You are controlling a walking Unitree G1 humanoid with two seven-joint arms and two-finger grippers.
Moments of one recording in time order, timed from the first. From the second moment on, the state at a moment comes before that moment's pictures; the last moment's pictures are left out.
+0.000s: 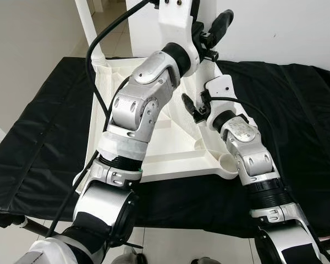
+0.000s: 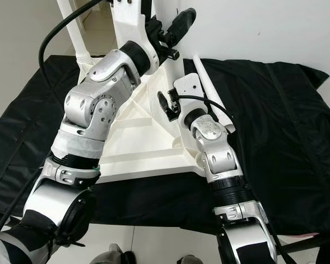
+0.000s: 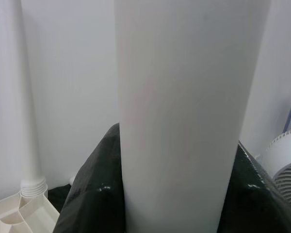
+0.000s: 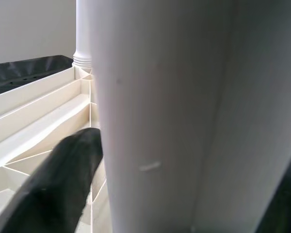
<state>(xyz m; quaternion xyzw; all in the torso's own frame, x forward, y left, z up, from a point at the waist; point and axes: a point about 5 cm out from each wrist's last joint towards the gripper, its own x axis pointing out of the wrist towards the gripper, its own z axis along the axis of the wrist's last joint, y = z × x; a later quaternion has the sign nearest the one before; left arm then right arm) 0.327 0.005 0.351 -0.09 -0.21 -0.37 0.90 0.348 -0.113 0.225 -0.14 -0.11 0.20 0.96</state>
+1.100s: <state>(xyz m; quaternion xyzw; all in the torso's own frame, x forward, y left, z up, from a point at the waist) 0.324 0.000 0.350 -0.08 -0.22 -0.38 0.90 0.348 -0.113 0.227 -0.14 -0.10 0.20 0.96</state>
